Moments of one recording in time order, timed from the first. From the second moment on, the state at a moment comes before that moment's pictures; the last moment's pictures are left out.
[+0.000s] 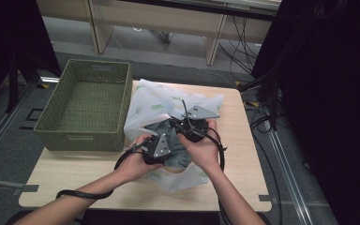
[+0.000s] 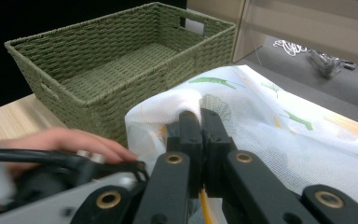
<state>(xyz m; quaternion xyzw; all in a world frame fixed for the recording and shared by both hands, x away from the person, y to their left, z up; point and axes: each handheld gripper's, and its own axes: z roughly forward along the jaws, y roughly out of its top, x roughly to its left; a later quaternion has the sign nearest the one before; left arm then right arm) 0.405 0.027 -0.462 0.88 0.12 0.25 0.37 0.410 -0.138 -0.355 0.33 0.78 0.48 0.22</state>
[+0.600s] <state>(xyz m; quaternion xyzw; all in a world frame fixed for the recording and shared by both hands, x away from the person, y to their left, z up) 0.379 0.085 -0.432 0.85 0.18 0.30 0.39 0.410 -0.135 -0.357 0.33 0.79 0.48 0.22</state>
